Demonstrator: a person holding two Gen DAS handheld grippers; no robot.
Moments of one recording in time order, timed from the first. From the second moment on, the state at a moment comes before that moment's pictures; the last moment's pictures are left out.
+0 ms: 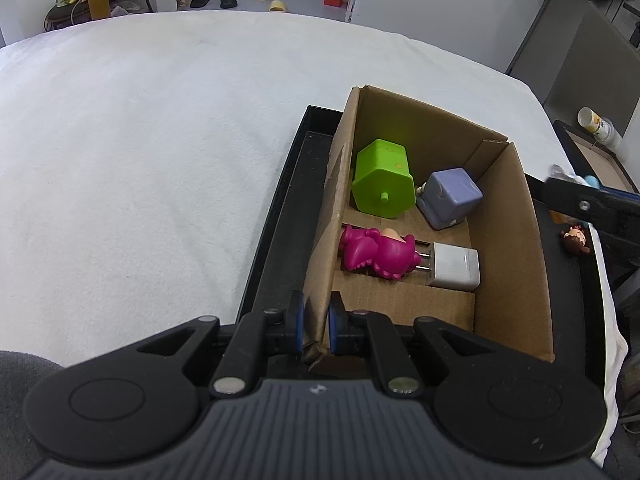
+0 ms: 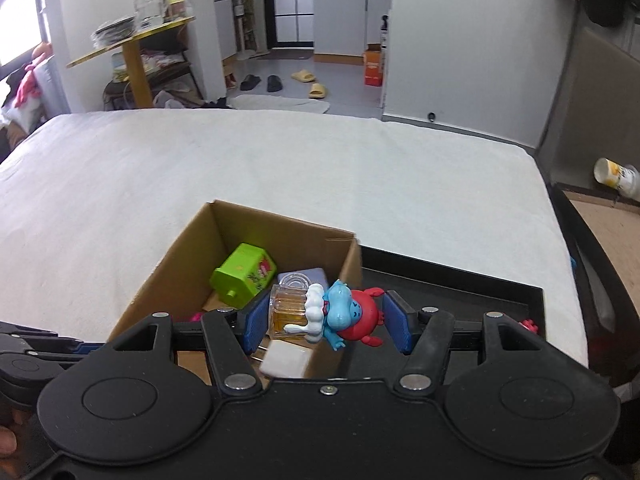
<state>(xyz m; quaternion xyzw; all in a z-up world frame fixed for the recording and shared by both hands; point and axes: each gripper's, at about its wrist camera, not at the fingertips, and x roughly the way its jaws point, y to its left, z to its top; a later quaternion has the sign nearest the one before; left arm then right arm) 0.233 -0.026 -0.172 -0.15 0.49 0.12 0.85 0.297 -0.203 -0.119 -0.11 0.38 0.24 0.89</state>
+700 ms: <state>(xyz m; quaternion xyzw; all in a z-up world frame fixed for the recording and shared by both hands) 0.232 -0.015 -0.174 -0.17 0.49 0.10 0.85 0.307 -0.142 -0.148 -0.14 0.41 0.27 0.86</state>
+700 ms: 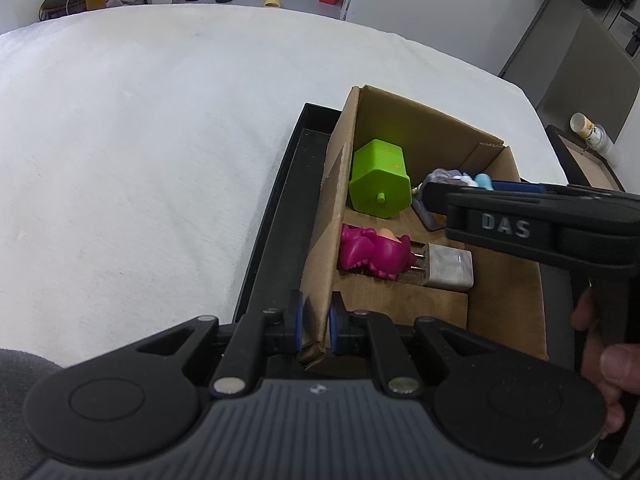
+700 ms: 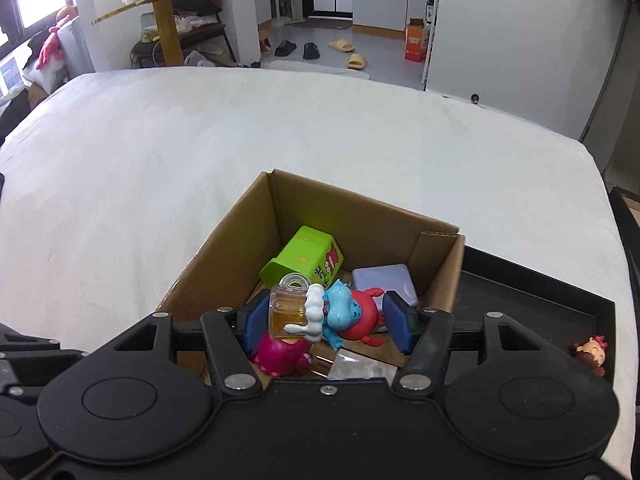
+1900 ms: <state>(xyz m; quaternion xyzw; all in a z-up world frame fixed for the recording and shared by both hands) 0.230 -0.015 -0.173 -0.17 0.49 0.10 0.85 0.280 -0.211 -0.124 -0.10 0.42 0.24 0.87</state>
